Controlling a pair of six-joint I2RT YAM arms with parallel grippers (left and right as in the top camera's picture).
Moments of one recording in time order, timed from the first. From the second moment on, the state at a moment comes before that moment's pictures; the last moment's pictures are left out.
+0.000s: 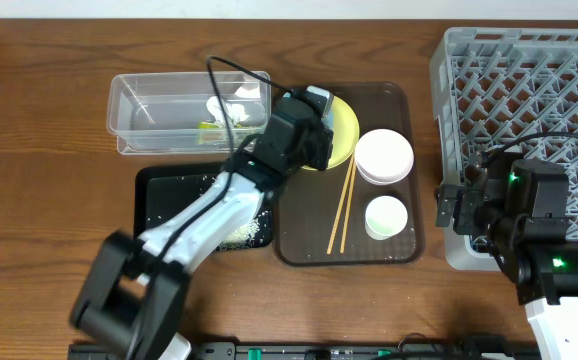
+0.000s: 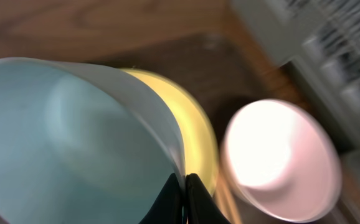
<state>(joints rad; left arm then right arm) -0.56 1.73 1.05 0.03 0.09 -0.25 0.01 0.93 0.86 -0.80 -0.07 0.09</state>
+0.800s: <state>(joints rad) -0.56 1.71 1.05 -0.19 0.41 -0.31 0.01 0.93 0.86 -0.81 -0.07 0.09</state>
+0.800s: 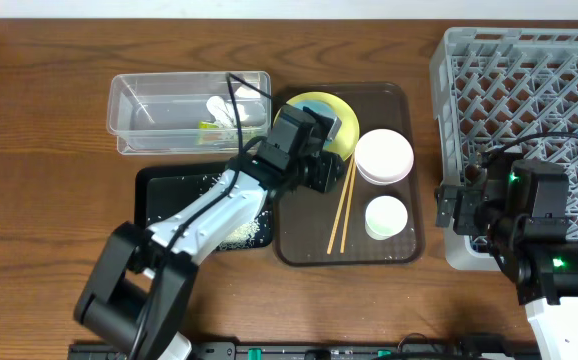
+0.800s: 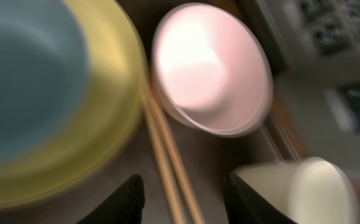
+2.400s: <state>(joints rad) -0.68 1.66 1.05 -0.35 0.35 -0.46 0.01 0.93 0.86 -0.79 -0.07 0.09</state>
